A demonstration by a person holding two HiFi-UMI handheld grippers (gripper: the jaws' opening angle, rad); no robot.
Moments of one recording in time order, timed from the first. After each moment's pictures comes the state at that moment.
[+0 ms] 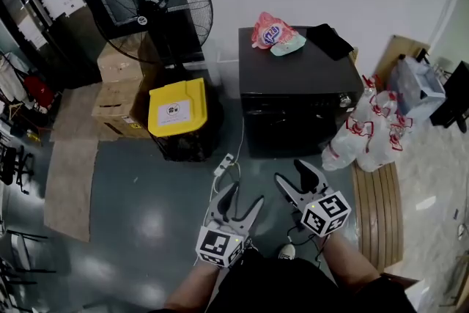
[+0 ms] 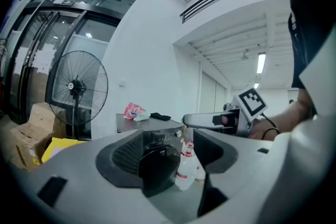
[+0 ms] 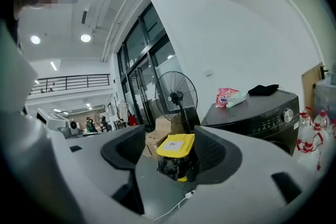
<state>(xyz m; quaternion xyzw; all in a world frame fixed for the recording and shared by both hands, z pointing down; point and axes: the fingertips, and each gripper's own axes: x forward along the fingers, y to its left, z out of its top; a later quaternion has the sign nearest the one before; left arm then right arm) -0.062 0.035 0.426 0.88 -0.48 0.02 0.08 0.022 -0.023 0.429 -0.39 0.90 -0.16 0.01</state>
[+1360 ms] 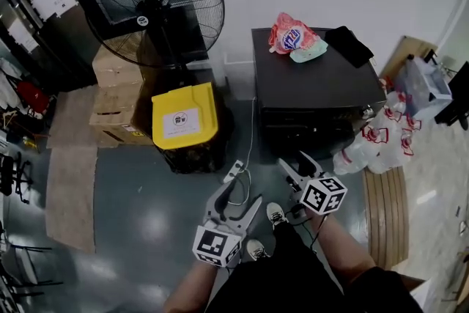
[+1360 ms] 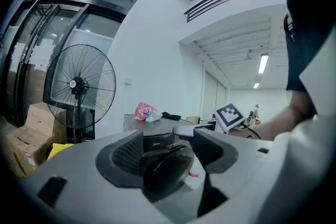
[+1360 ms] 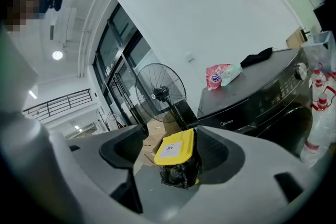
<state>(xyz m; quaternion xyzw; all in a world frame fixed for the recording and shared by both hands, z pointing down) -0.166 -0.074 0.444 0.88 -0.46 0.03 0.09 -0.061 -0.177 0.504 -0.43 0.85 -0.29 0.04</state>
